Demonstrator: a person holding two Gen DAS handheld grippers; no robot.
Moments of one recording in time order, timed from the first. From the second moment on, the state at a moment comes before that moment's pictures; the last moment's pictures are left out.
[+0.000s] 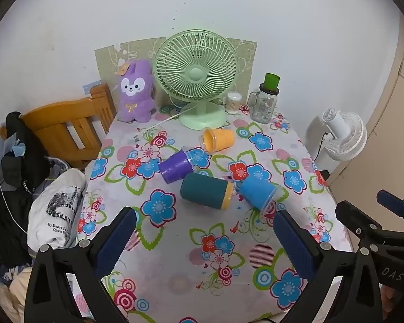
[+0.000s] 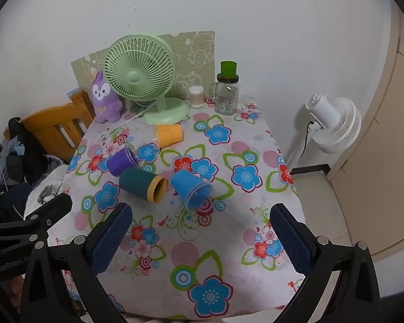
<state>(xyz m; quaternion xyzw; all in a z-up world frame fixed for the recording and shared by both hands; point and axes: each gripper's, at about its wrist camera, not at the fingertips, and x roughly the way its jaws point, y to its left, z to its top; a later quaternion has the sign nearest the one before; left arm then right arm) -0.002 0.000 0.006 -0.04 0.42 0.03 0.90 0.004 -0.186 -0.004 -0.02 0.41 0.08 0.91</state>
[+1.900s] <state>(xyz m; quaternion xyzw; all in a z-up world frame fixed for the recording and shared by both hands) 0.020 0.002 -0.004 -0.03 0.45 0.05 0.89 0.021 -0.171 -0.002 -0.04 0.41 0.10 0.90</state>
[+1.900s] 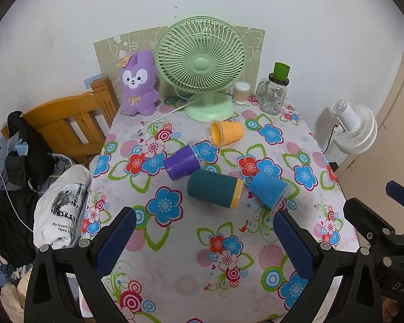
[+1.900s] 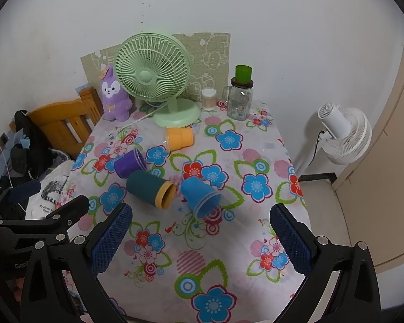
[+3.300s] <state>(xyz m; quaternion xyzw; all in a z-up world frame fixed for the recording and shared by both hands) 0.121 -0.063 -0.080 -0.14 0.54 0.10 0.83 0.147 -0.230 -0.046 -0.04 0.47 0.18 0.86</state>
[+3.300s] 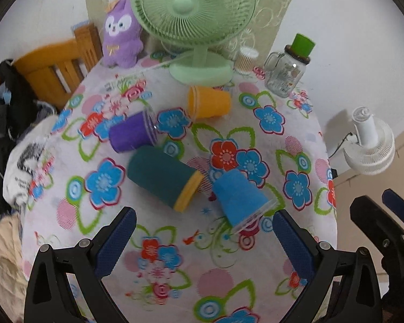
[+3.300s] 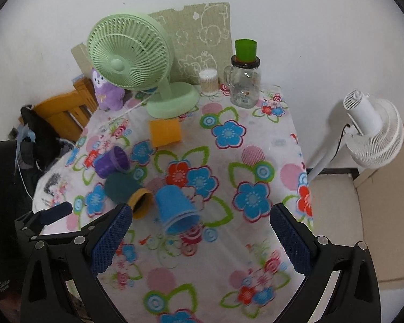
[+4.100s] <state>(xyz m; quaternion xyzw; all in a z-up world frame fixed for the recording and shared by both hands) 0.192 -0.106 -0.156 -0.19 0.61 0.17 0.75 0.254 -0.240 -0.118 -0.06 0.53 0.23 0.81</state>
